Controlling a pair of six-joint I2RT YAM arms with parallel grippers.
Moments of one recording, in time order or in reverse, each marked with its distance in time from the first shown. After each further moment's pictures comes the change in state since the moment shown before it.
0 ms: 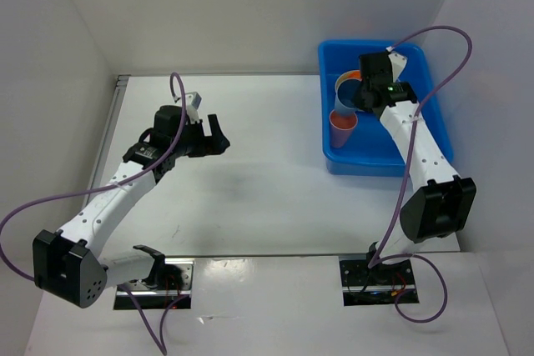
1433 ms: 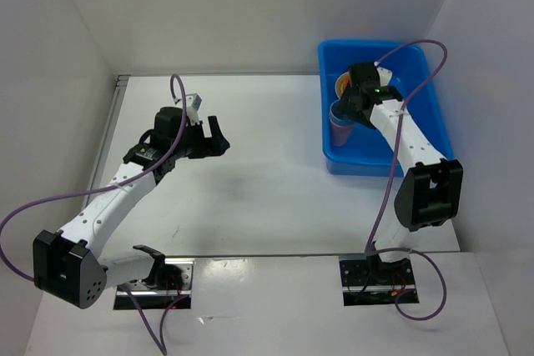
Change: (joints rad) left arm 0.000 -0.005 -0.018 0.006 0.001 0.000; right arm 0.000 0.095 -0.094 0.011 -0.043 -0.009
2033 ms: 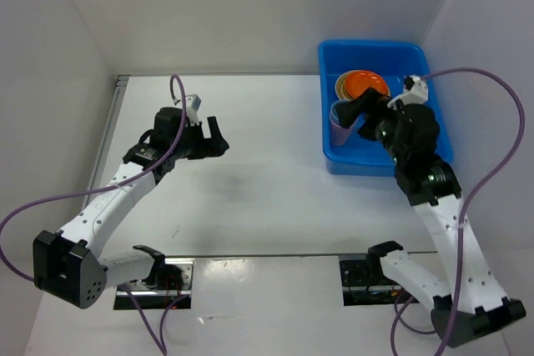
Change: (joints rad) left arm 0.003 0.000 0.000 -0.016 -0.001 -0.002; right arm 0.091 -0.729 -0.314 0.306 -0.312 0.002
